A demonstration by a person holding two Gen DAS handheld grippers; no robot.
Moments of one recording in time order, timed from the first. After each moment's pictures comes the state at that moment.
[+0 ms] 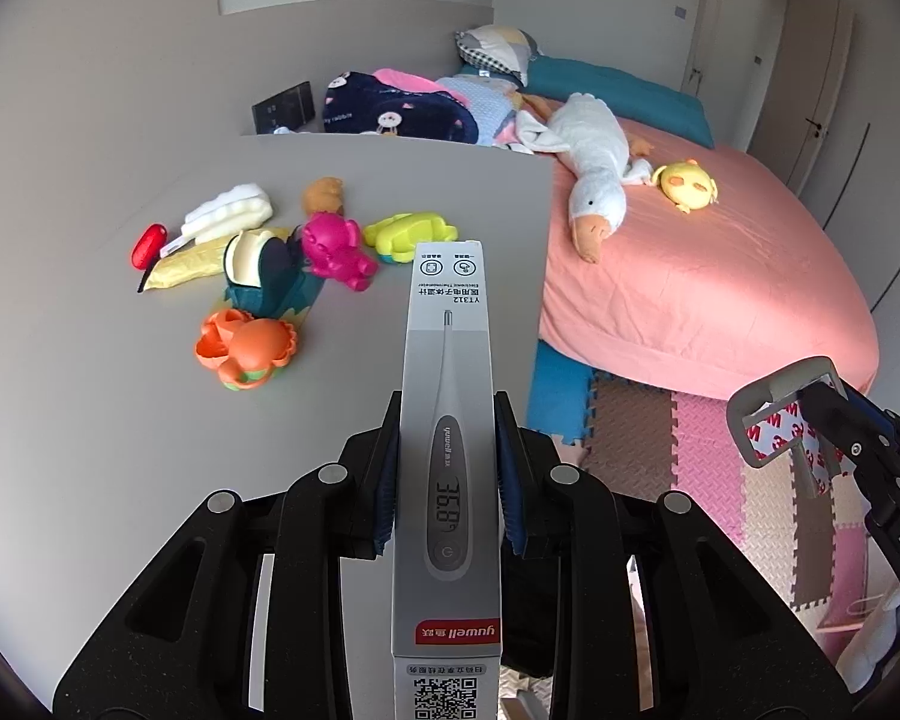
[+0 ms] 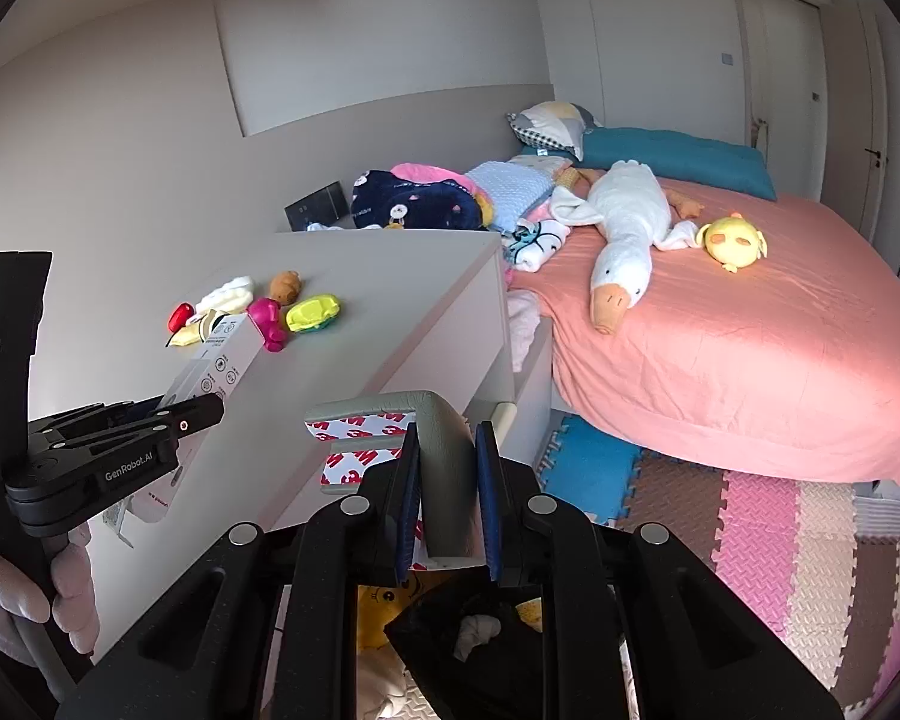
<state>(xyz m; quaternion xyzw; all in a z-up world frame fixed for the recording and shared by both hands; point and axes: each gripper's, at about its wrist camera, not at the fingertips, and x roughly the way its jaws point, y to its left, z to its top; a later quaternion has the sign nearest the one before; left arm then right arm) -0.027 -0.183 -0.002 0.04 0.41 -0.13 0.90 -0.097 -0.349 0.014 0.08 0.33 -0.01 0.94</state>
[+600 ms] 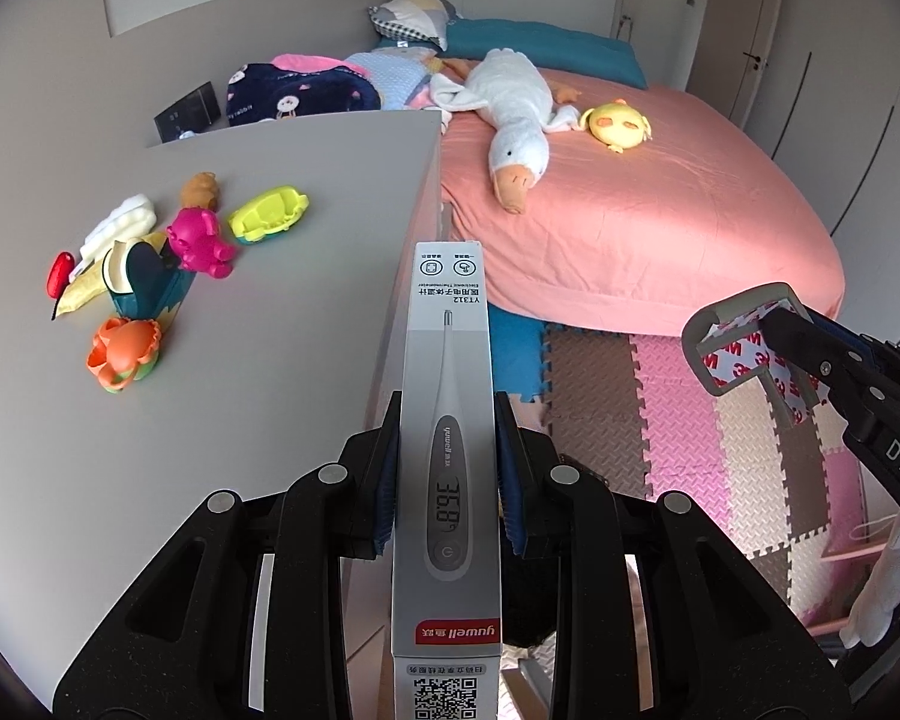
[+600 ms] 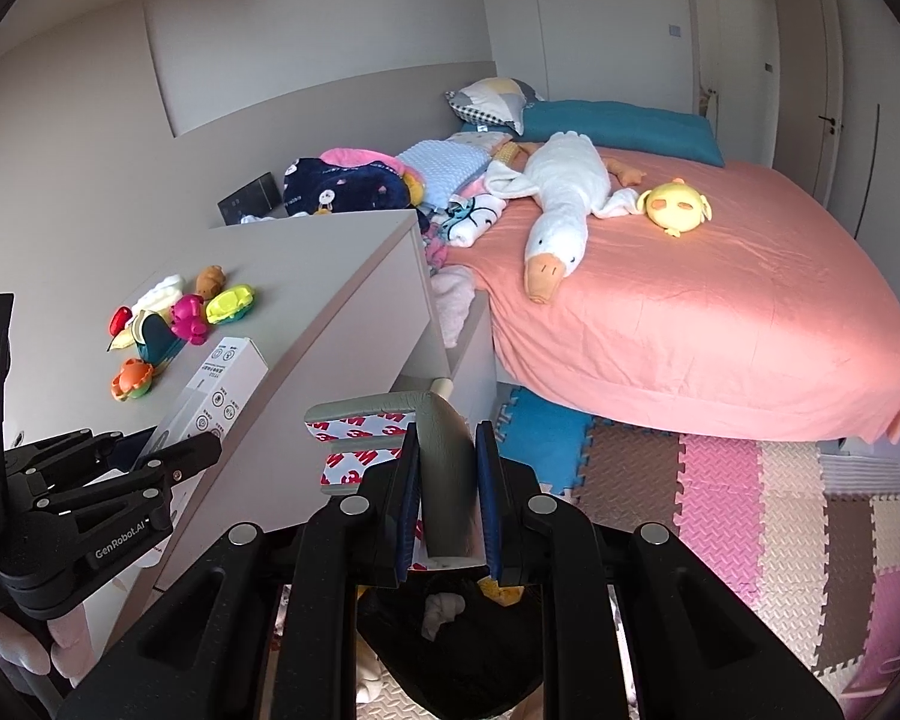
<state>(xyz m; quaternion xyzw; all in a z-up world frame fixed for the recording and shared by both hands) -0.042 -0.243 -0.020 0.09 0.44 -0.20 0.87 -0.103 -0.393 0.002 0.10 0.37 -0.07 0.92</state>
